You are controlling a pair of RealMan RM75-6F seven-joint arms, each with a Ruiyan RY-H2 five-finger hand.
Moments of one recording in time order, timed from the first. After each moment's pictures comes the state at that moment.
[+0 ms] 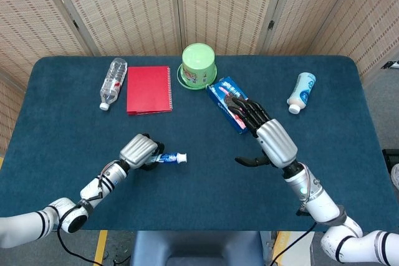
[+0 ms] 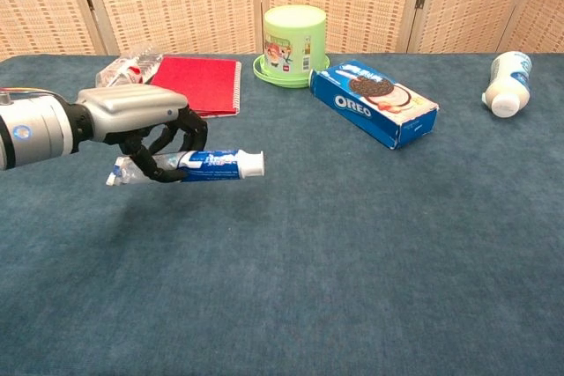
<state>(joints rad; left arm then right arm) -0.84 -1.48 -0.08 -1.38 1.33 0.84 0.16 0.60 -1.21 0.19 -1.79 -1.55 1.27 0.18</state>
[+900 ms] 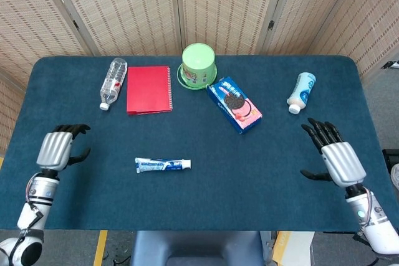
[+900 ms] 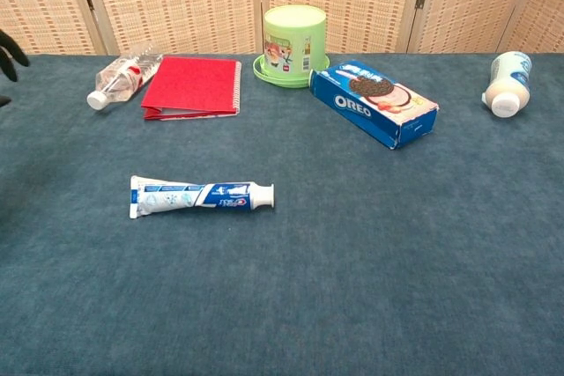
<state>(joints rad) -0.47 -1.25 -0.11 -1.56 1.21 1.30 0.12 0.33 -1.03 0.01 -1.72 -1.47 1.34 0.04</state>
